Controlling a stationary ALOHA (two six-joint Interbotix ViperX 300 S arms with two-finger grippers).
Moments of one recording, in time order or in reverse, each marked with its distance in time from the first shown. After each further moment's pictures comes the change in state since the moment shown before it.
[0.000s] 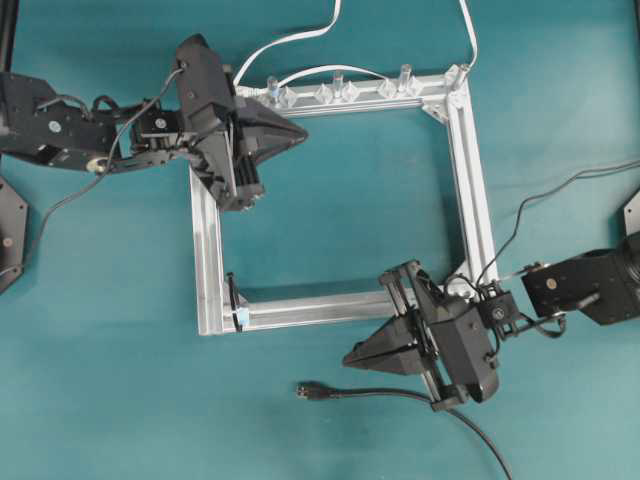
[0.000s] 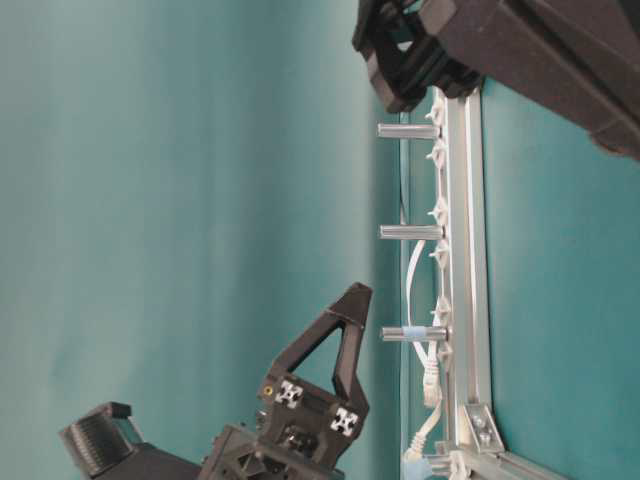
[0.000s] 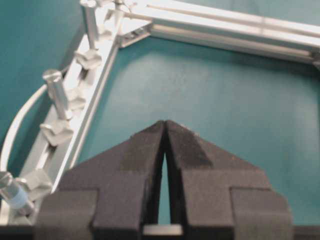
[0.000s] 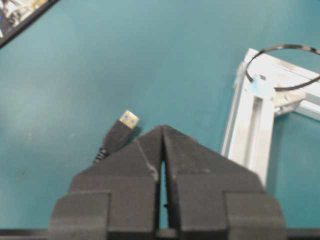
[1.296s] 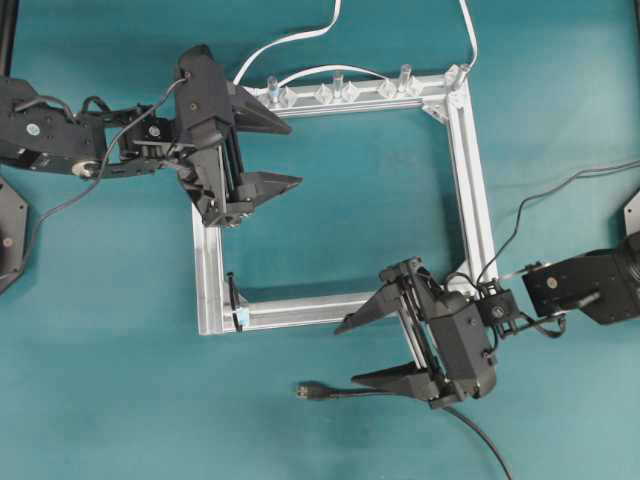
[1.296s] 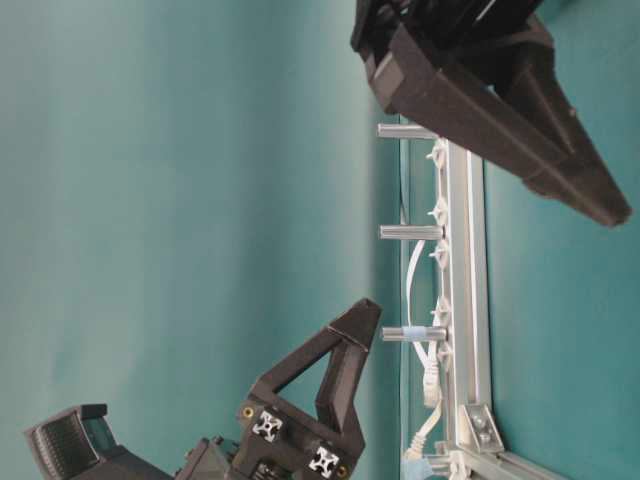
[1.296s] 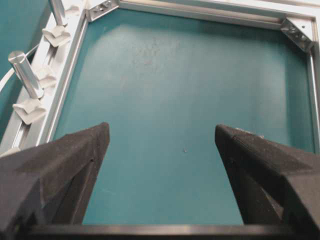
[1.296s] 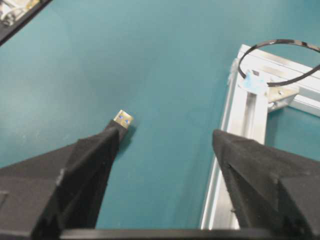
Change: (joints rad) left arm -0.040 -0.078 -0.015 0.002 0.189 0.006; right arm 0.000 -0.003 0.000 0.026 0.008 0.000
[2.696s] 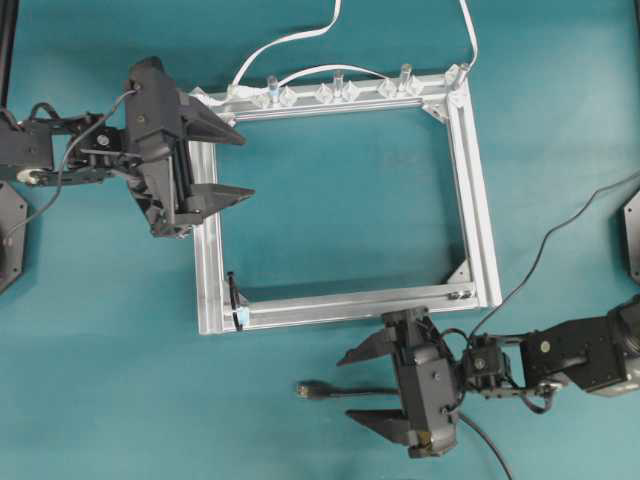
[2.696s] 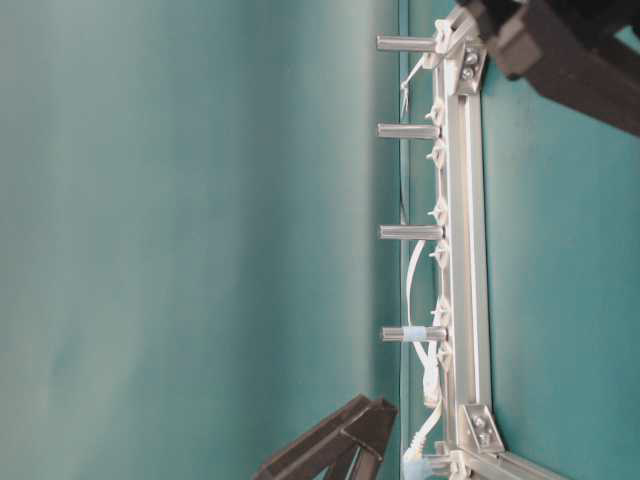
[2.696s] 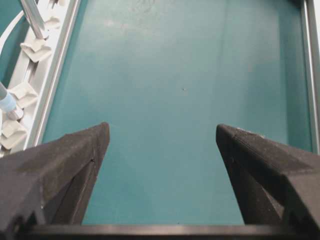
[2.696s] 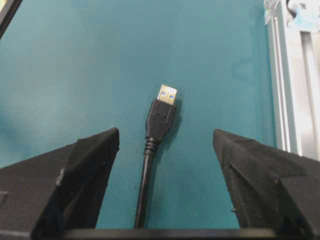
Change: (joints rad) left arm -0.005 -0.161 0.152 0.003 0.067 0.012; right arm 0.218 0.083 -0.141 0.655 0.181 -0.276
